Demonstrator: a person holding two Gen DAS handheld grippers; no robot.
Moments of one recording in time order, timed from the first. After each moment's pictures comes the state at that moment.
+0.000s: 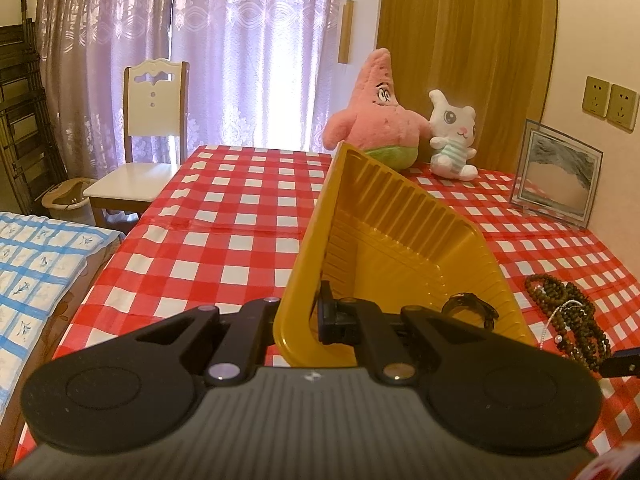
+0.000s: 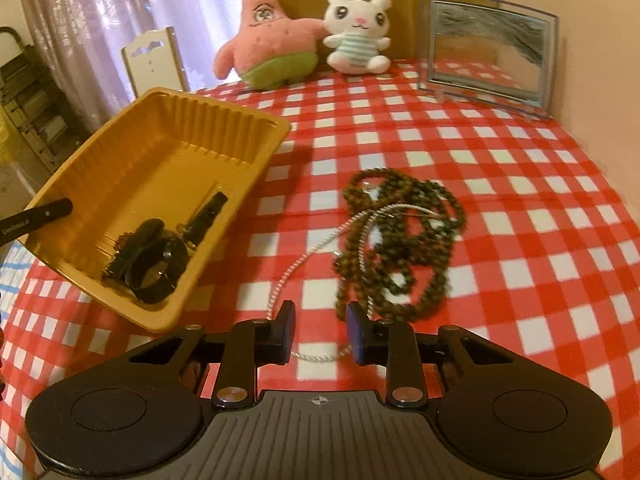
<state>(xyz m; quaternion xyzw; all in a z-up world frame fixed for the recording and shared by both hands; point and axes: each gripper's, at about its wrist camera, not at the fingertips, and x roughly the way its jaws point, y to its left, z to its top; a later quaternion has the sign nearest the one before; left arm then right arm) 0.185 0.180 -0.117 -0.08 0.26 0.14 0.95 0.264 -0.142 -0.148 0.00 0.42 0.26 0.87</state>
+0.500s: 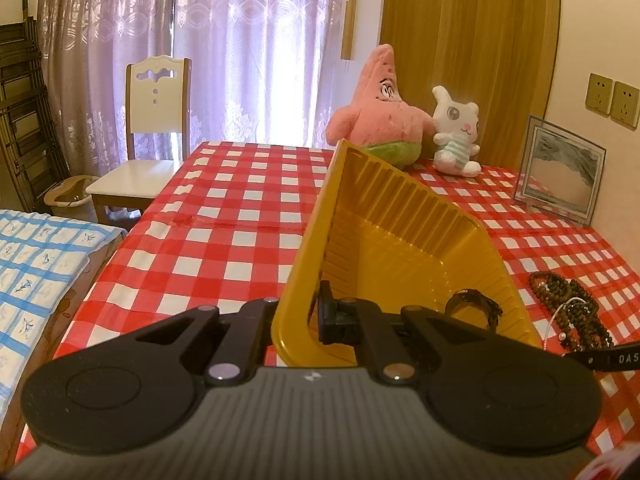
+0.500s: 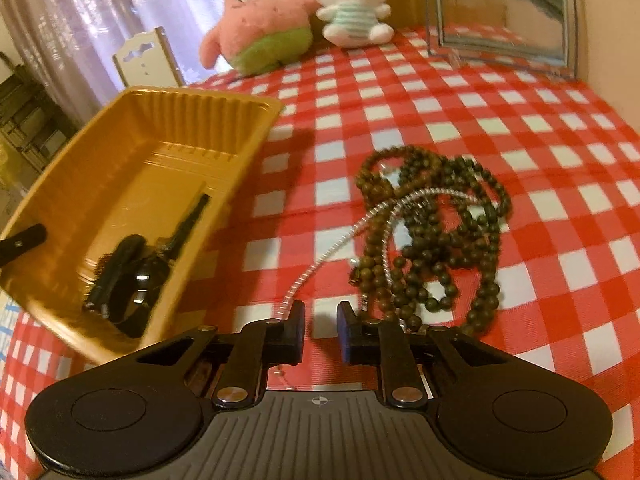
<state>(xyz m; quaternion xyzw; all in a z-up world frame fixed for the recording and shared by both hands) 0.185 0.181 -0.119 -0.08 0.26 0.15 0.95 0.305 -0.133 -0.185 0.05 0.44 0.26 0.86</state>
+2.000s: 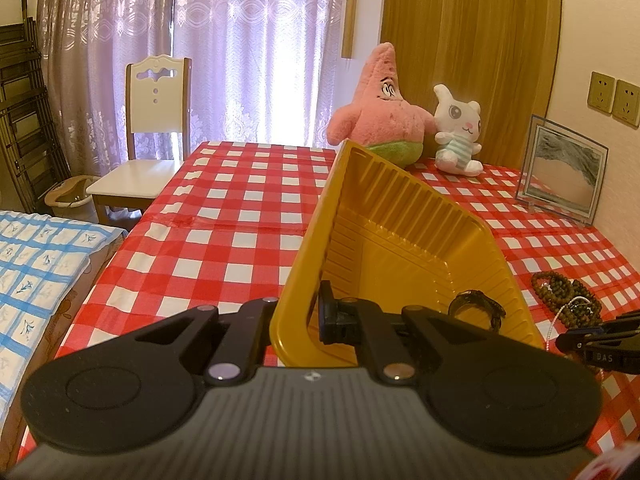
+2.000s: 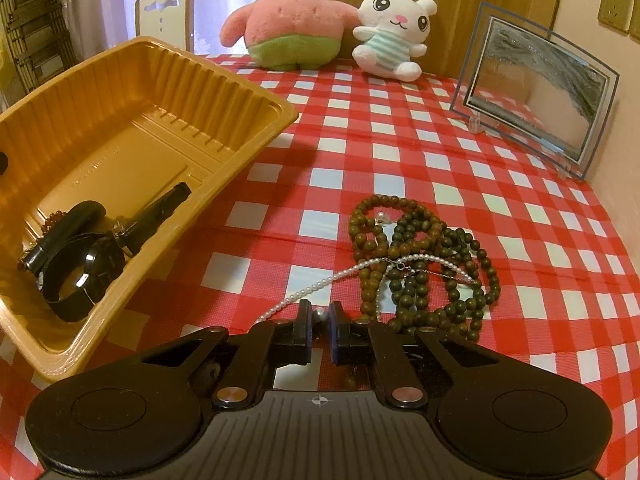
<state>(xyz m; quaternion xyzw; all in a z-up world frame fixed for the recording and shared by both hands) 0.185 0.181 -0.119 -0.08 0.26 0.15 0.95 0.315 -0.096 -0.191 -0.11 0.39 0.25 0.88</state>
